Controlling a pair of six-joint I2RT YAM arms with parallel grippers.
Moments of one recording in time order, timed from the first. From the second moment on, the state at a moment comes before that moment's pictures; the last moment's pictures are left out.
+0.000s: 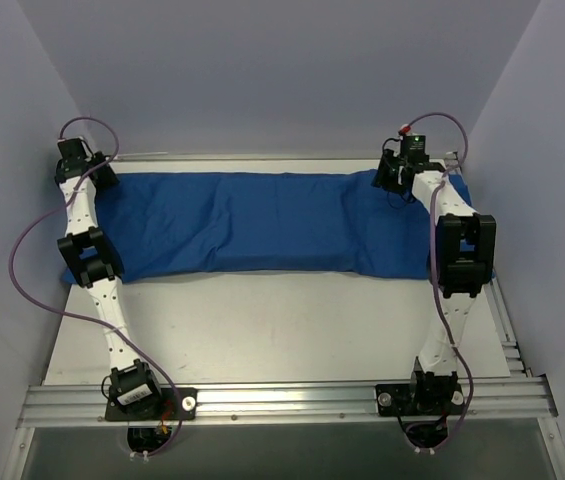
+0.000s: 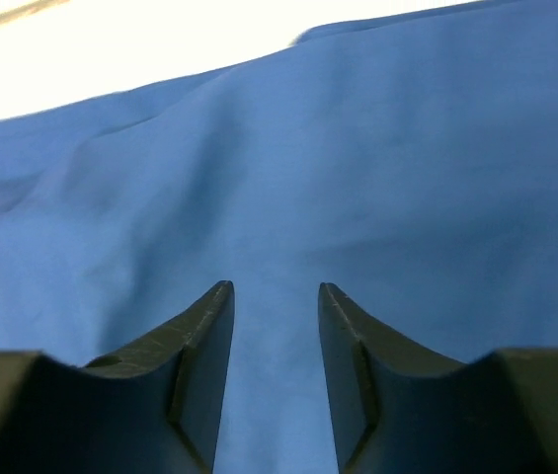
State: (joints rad) left arm 0.36 2.83 2.78 -0.70 0.07 -0.25; right arm 0.02 2.10 1.69 -0.36 -0.10 0.30
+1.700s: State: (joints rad) left arm 0.36 2.83 2.75 -0.72 0.09 -0.14; right arm -0.32 2.73 2.43 -0.37 0.16 0.35
